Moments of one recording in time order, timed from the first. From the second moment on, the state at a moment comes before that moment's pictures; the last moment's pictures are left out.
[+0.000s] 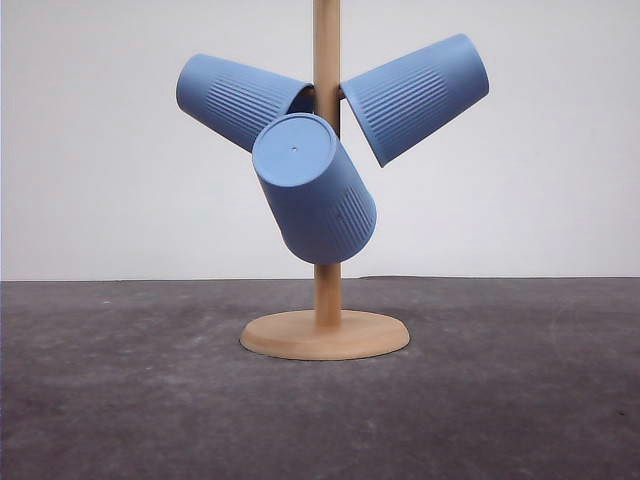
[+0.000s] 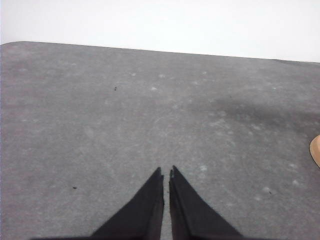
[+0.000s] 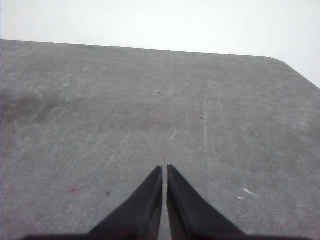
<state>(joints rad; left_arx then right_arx) -0.05 0.01 0.03 -0.17 -0.03 -0.07 0.05 0.00 0.01 -0.16 0.08 0.01</state>
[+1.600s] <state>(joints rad) -0.05 0.01 0.03 -0.17 -0.03 -0.07 0.05 0.00 0.01 -0.16 0.08 0.01</state>
